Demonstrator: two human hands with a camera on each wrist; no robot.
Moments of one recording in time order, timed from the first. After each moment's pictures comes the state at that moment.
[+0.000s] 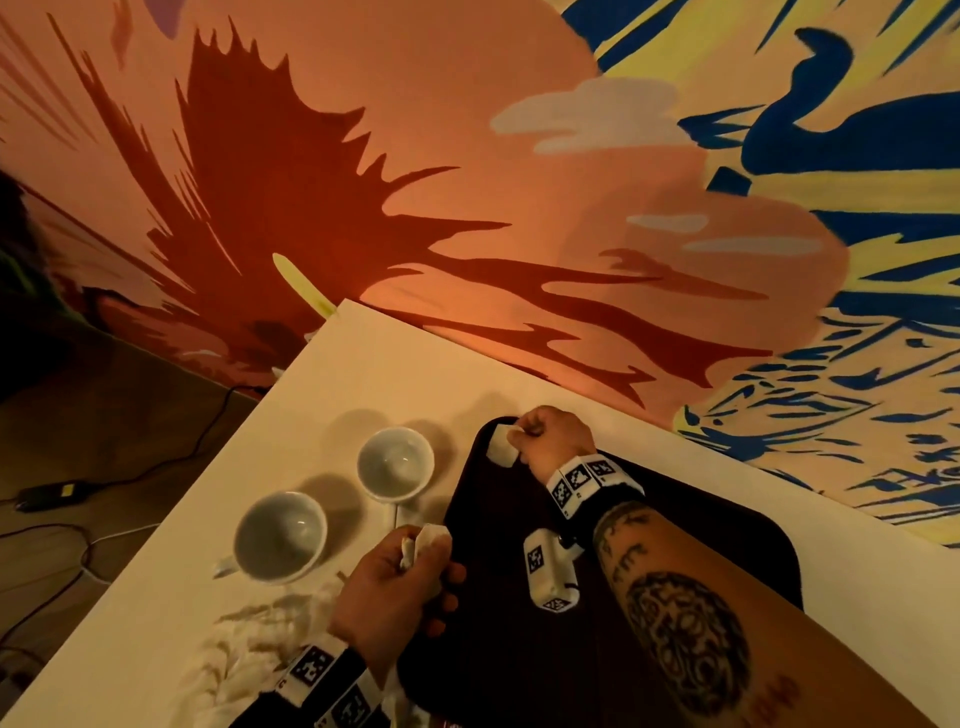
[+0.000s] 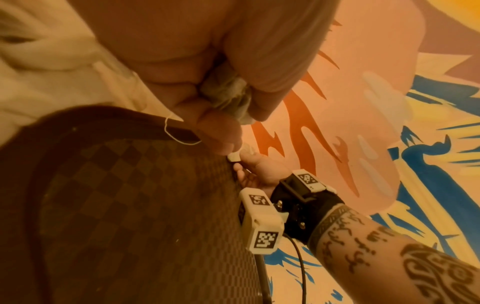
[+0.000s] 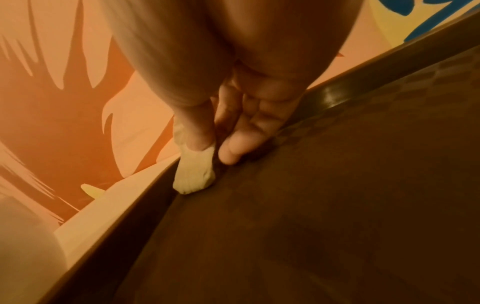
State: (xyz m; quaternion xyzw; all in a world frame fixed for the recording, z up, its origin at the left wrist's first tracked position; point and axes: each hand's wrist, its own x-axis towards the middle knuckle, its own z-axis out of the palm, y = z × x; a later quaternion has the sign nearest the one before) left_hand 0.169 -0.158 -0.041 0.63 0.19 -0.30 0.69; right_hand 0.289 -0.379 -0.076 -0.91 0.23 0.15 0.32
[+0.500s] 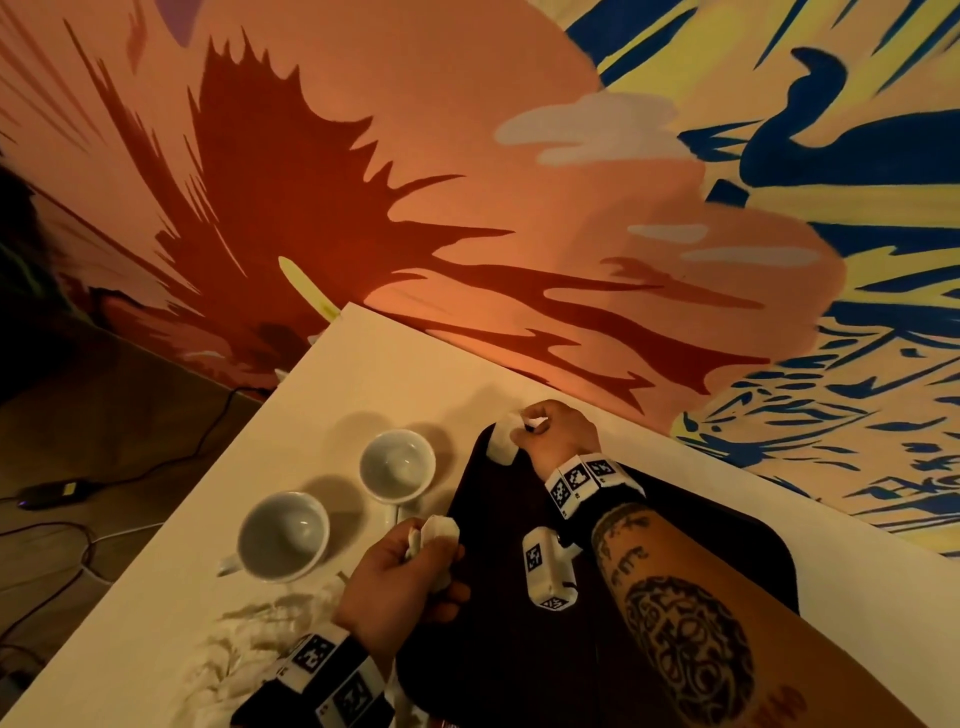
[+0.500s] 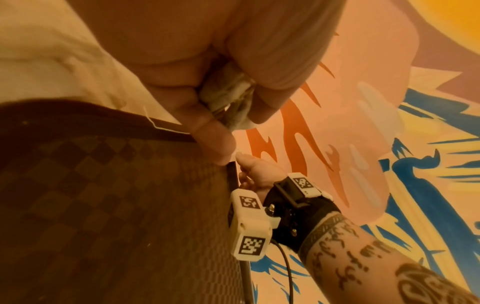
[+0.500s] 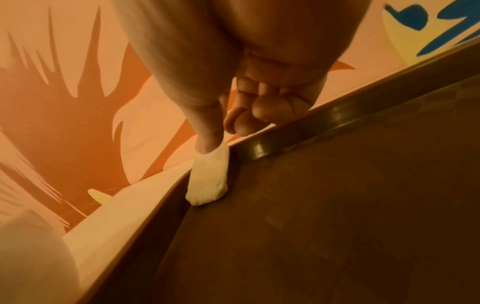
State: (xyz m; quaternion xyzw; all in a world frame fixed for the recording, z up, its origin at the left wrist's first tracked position) left_hand 0.176 -0.163 -0.041 0.60 0.22 -0.30 0.71; right_hand 0.291 -0.377 -0.059 -0.91 0.25 0.13 0.31
